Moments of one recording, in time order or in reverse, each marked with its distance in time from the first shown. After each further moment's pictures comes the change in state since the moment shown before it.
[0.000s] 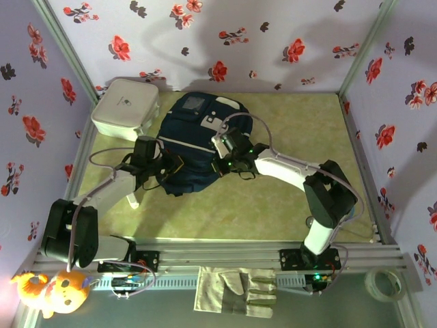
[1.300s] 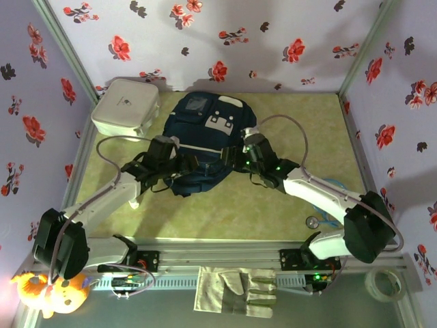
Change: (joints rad) left arm -0.247 -0.082 0.130 -0.206 -0.243 0.200; right arm -0.056 -0.367 -0.287 0.261 0.219 0.470
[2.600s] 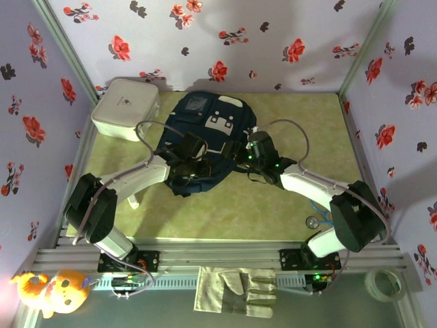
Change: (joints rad) left arm -0.124 0.325 0.215 -0.138 -0.035 0.236; right arm -0.079 0.104 -0.044 0.185 -0.186 0.285
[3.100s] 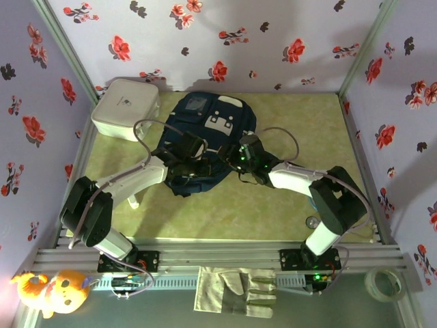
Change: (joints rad) left arm -0.003 -0.033 0.000 0.000 -0.006 0.018; right arm 0.031 0.183 0.011 0.144 -0.031 0.211
